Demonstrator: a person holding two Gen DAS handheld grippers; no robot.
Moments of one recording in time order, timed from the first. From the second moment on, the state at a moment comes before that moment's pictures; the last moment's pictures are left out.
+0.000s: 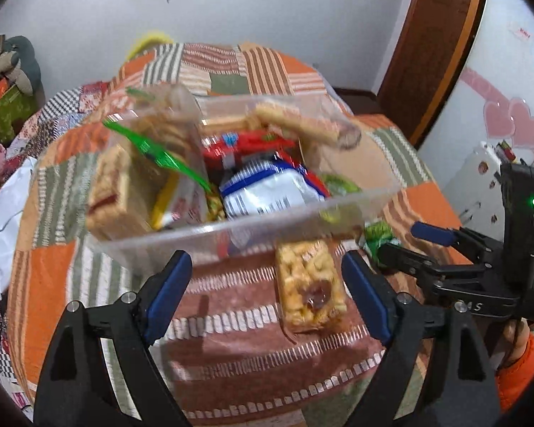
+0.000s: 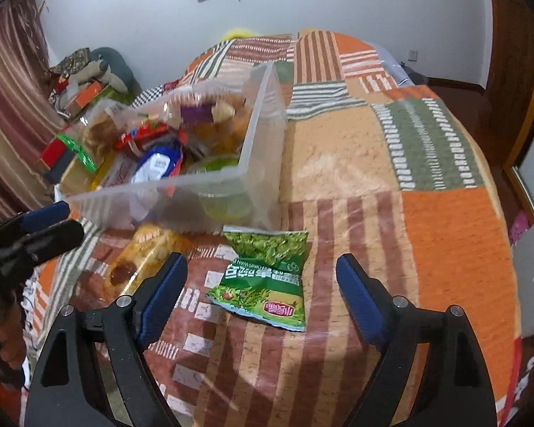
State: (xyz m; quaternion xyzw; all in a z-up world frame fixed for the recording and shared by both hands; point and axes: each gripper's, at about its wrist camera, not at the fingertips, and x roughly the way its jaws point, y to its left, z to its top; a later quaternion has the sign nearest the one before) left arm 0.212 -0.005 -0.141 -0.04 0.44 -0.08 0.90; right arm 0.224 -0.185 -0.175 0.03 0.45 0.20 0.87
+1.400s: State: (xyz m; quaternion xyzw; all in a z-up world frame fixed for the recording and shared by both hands) left arm 0.201 -0.011 -0.110 -0.06 0.38 -0.11 0.92; right arm 0.212 -0.164 -0.116 0.02 0.35 0.25 0.90
